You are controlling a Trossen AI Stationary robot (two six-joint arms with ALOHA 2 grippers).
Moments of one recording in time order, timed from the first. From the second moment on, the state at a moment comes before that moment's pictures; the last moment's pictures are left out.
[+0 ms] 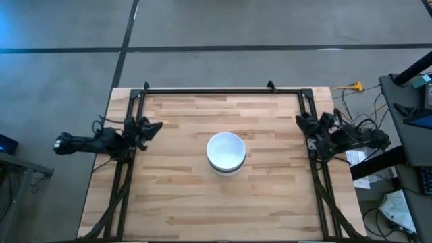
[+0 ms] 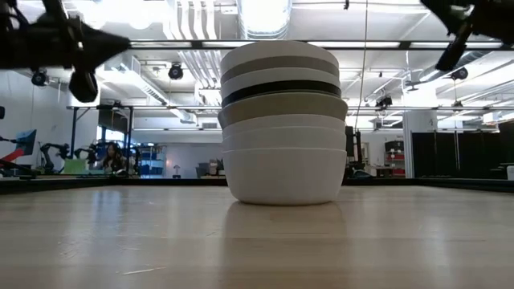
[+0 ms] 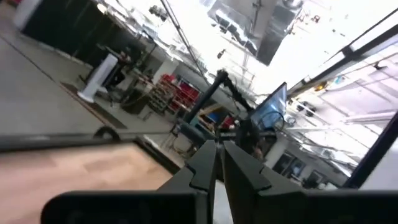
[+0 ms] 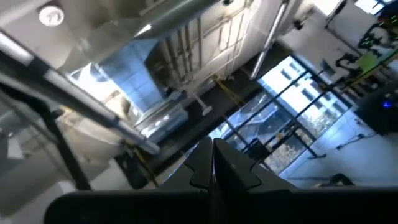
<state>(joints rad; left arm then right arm) -0.09 0.03 0.04 0.27 -0.47 -0.51 0.19 0.00 0.05 0.59 0.47 0.45</state>
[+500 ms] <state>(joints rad) -0.09 0.02 0.01 0.11 -0.41 -0.56 0.15 0.00 0.01 0.56 0.47 0.58</state>
